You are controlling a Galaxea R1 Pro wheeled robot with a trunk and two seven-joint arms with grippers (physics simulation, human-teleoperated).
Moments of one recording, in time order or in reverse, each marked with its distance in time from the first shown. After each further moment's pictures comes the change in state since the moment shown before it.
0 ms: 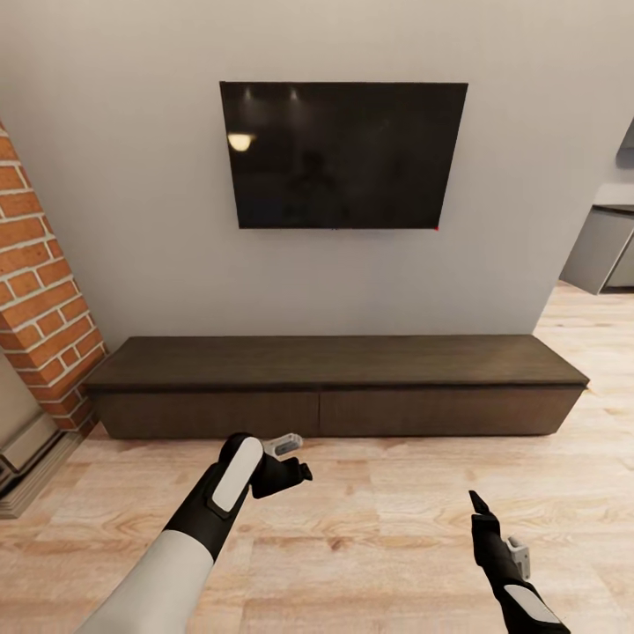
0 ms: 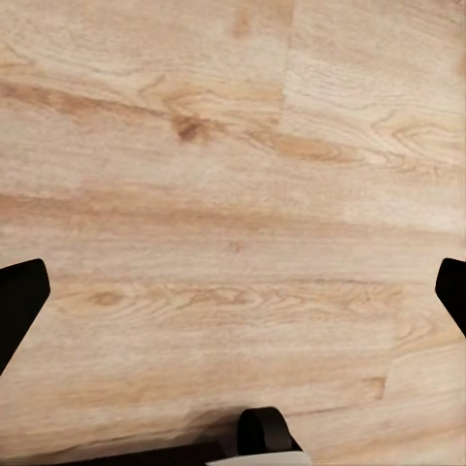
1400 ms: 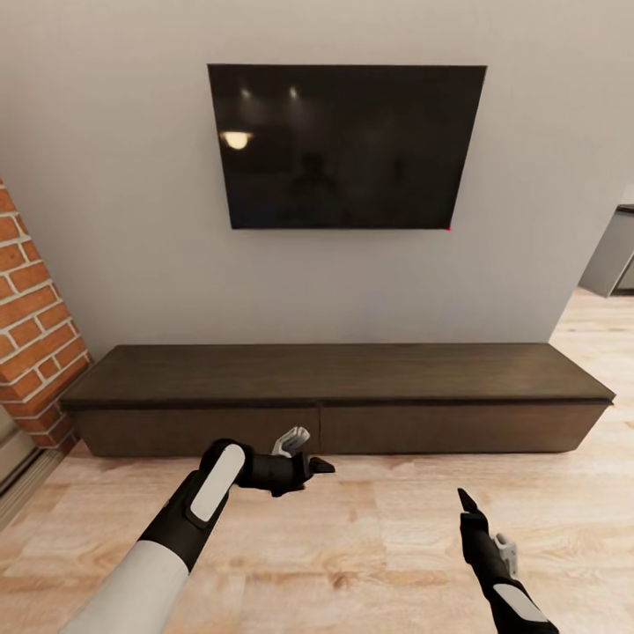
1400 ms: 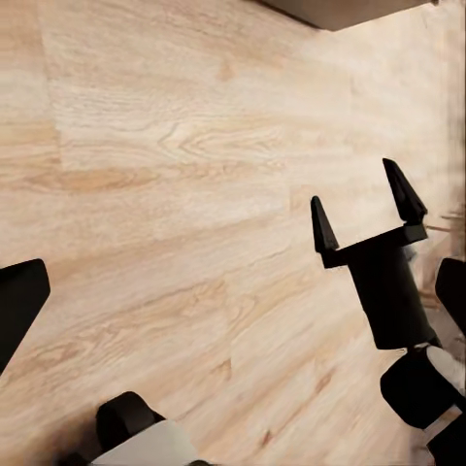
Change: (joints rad) left arm 0.034 0.096 -0.054 -0.051 0.037 0.074 -0.562; right arm 0.001 0.027 0.030 -0.002 0.004 0.001 0.022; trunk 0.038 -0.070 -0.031
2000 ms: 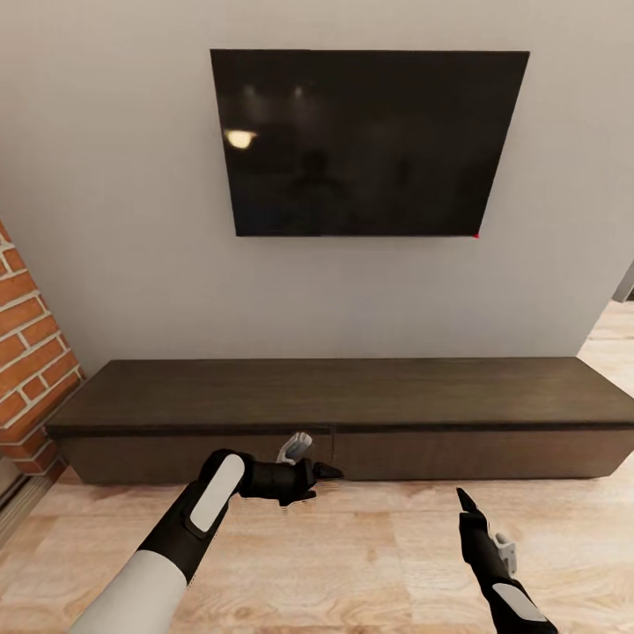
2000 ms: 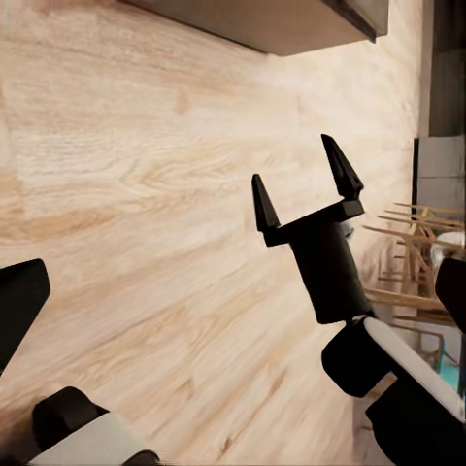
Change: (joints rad) left arm 0.027 0.002 -0.003 0.023 0.009 -0.002 -0.144; right arm 0.000 0.002 0.002 -0.001 0.000 0.001 0.000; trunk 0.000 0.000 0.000
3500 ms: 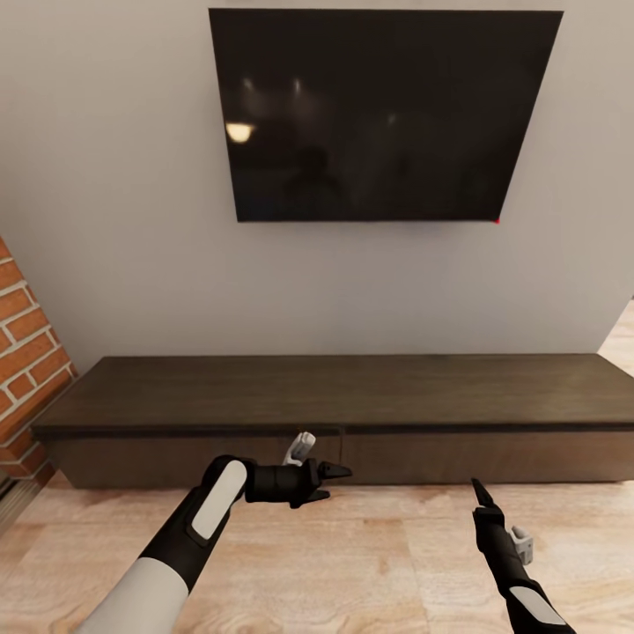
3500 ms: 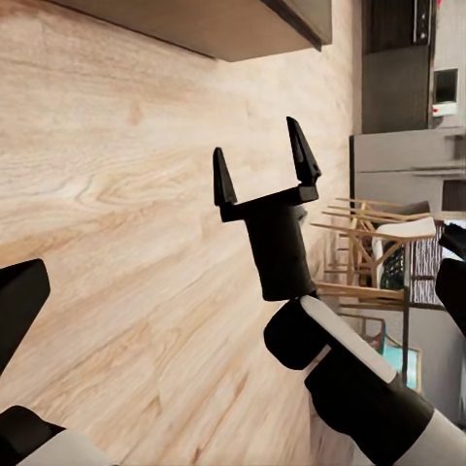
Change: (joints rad) left arm 0.020 -0.010 -0.002 0.002 -0.002 -0.005 -0.153; right arm 0.005 -0.048 -0.006 0.001 -0.004 0.001 0.168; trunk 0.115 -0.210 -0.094
